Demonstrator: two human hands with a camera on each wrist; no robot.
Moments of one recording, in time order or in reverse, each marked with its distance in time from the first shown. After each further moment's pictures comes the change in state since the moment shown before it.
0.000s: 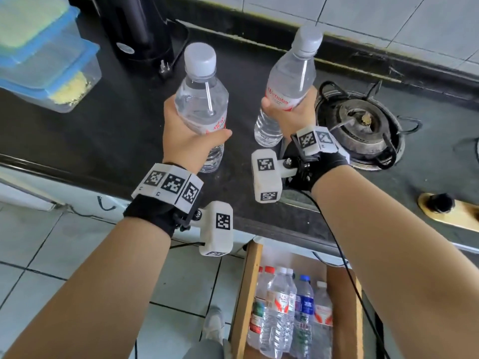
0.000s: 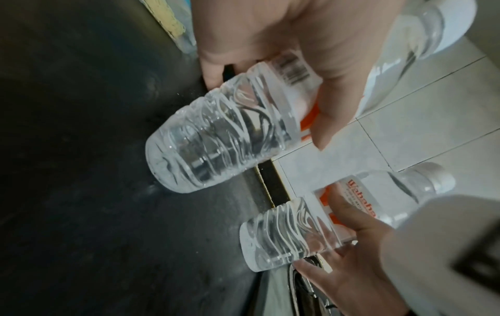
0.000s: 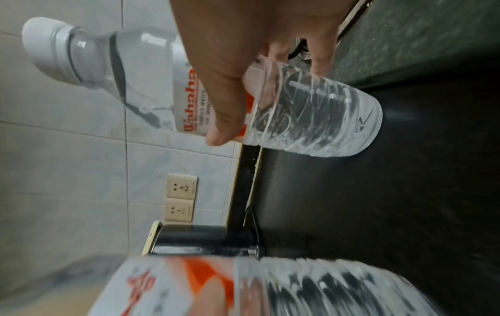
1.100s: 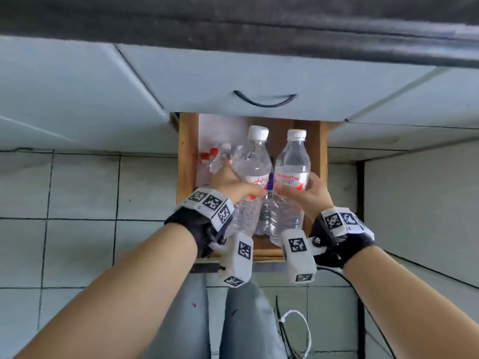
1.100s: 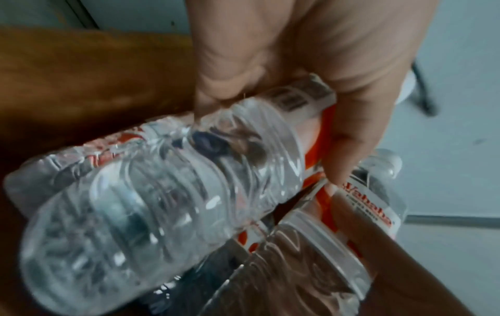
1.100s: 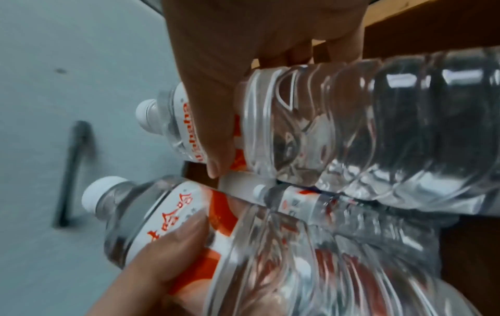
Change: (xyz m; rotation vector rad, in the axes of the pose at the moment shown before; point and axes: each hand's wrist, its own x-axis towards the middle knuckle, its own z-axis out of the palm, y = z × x) left_hand -0.283 -0.268 0.165 0.397 -0.742 -0.722; right_hand -0.320 0.320 -0.241 -0.074 -0.116 0.844
